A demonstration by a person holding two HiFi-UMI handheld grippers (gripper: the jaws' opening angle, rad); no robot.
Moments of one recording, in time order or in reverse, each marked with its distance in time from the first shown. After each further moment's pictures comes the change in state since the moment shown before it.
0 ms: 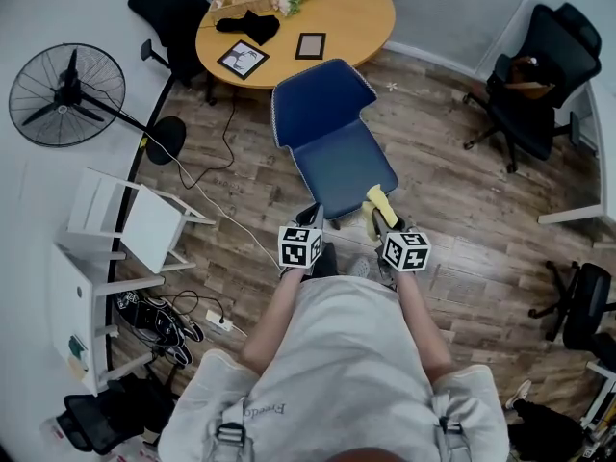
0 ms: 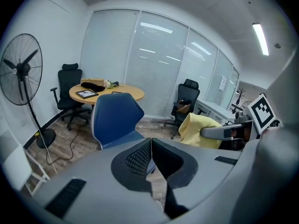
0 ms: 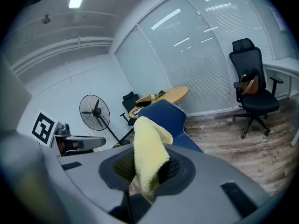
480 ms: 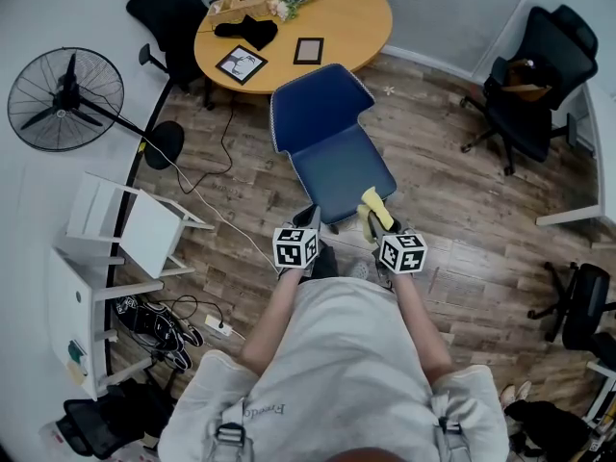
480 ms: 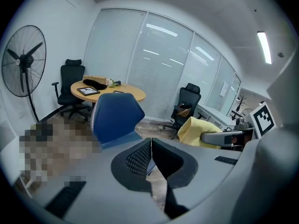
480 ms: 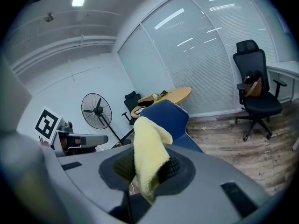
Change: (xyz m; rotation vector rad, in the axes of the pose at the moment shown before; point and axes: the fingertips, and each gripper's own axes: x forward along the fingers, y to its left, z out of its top) left arm 0.002 0.009 0.005 -0.066 -0.016 -0.017; right arm 0.006 0.009 0.002 -0.030 0.006 0.018
